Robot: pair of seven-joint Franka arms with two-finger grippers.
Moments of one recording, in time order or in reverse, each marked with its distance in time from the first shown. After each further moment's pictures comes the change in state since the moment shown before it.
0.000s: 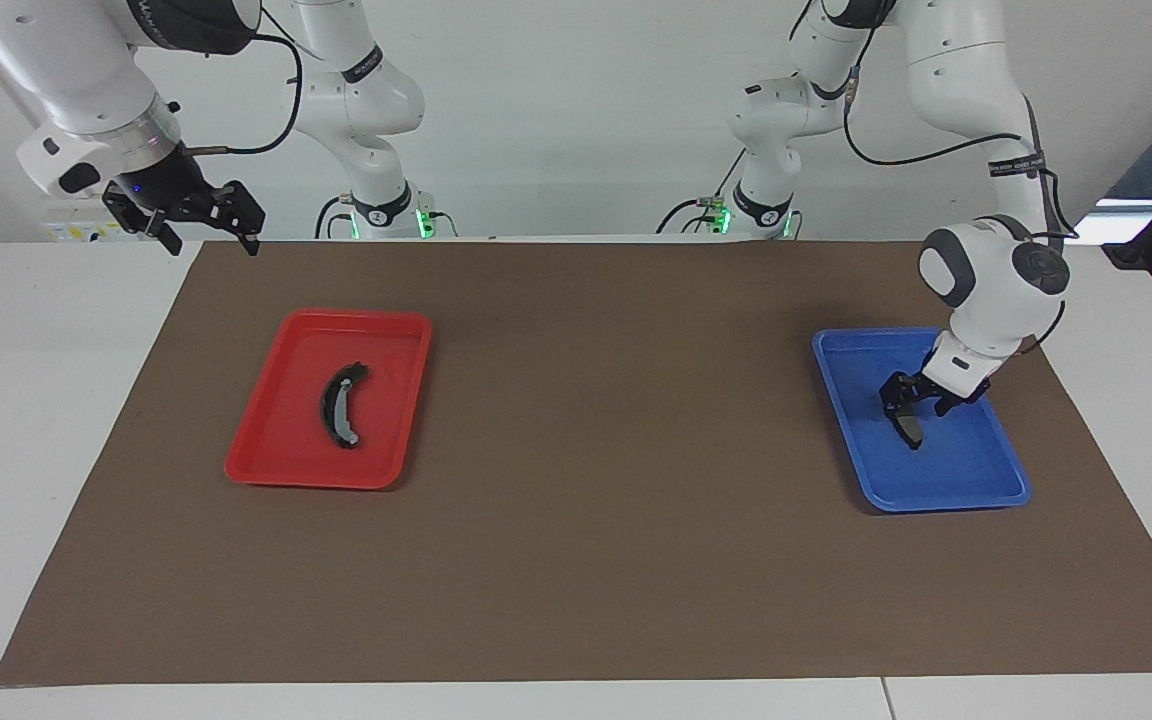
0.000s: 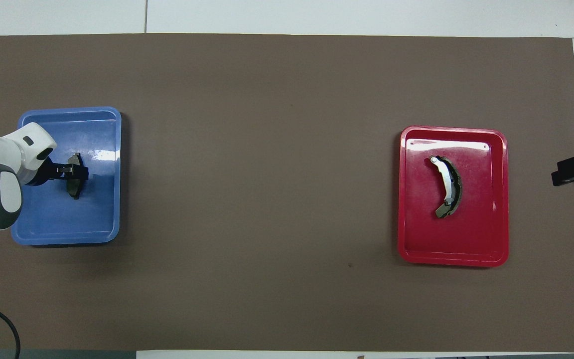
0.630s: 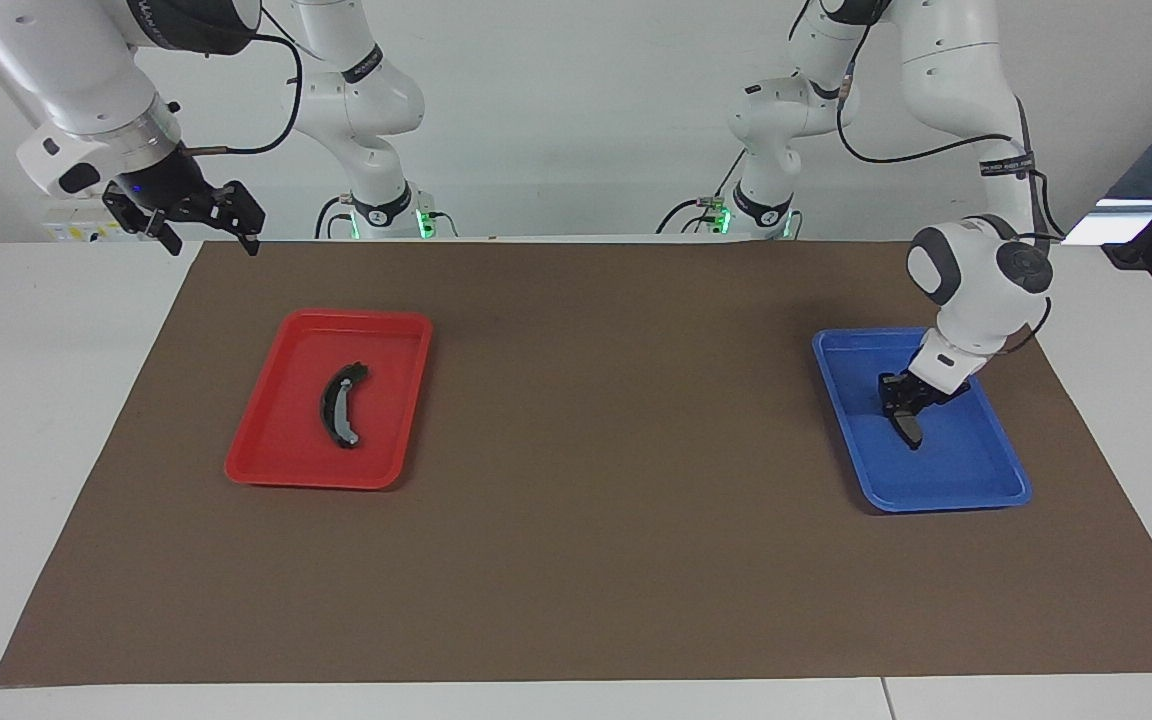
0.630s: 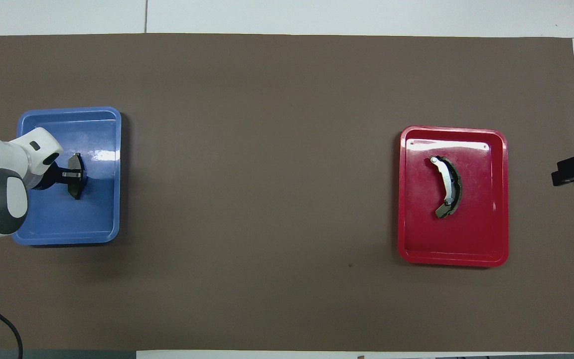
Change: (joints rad) left arm -0.003 -0.019 -0.009 -0.029 0.000 0.006 0.001; right arm 0.000 0.000 0.000 0.000 0.000 0.000 0.000
